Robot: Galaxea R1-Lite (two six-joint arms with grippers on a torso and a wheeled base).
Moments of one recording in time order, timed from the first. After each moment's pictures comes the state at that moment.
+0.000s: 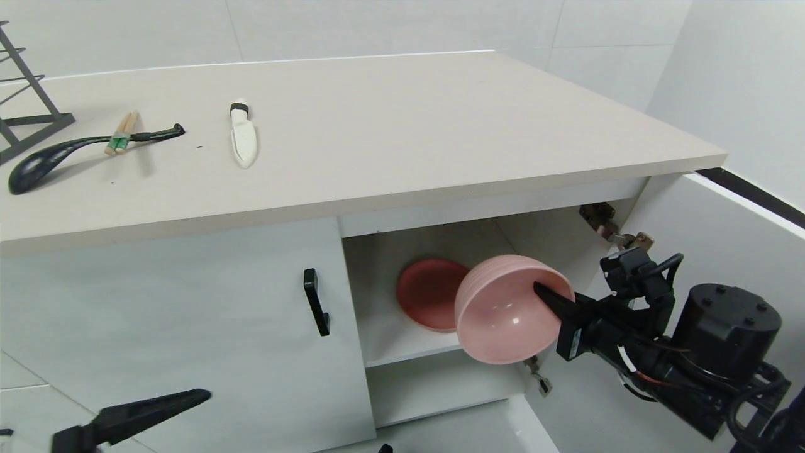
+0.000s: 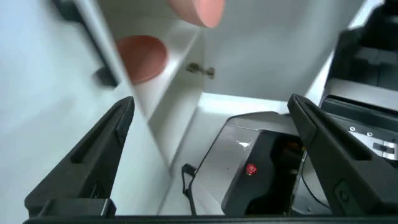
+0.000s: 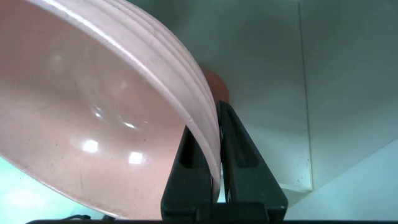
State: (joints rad) left arm -0.53 0.79 -0.01 -0.65 -0.40 0.19; right arm 0.51 1.91 -0.19 -1.57 -0.04 0.02
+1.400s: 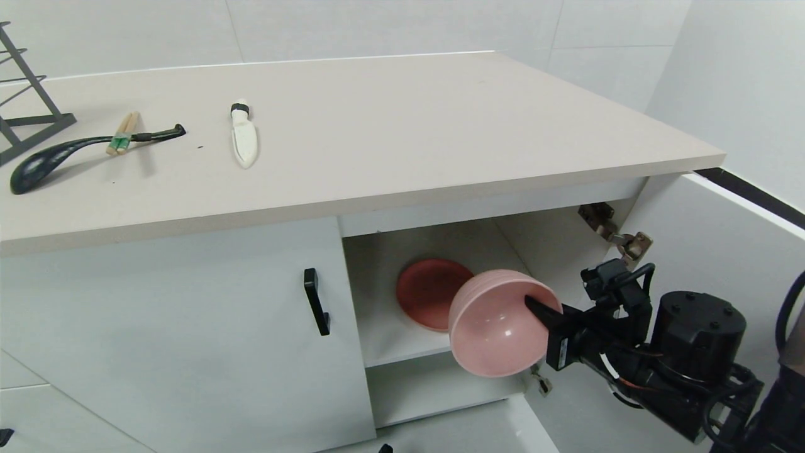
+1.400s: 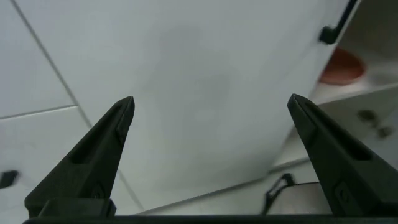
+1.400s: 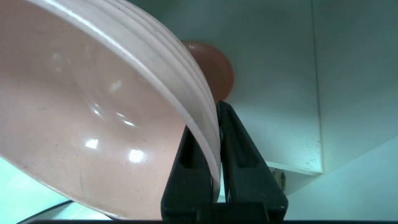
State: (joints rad) left arm 0.00 0.00 -0.02 0.00 -0.15 -0.03; right arm 0.52 1.99 -0.20 -1.57 -0.04 0.04
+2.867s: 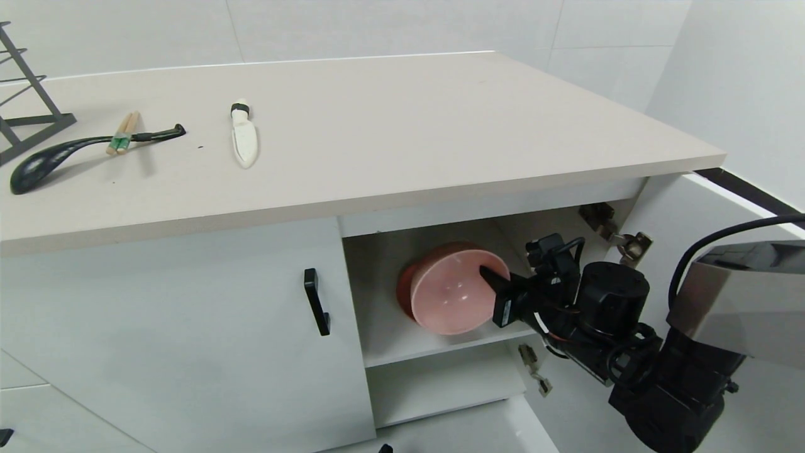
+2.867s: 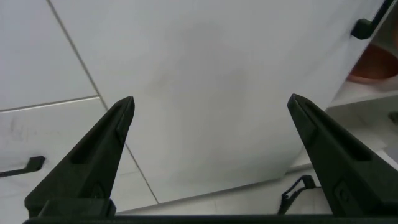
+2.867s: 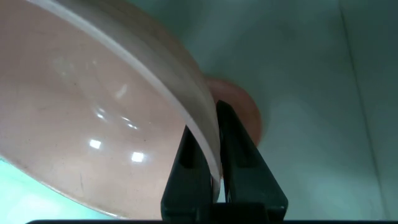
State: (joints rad) left arm 0.00 0.00 0.00 0.00 -0.02 0.04; right arm 0.53 2.20 -0.52 -1.57 0.01 0.07
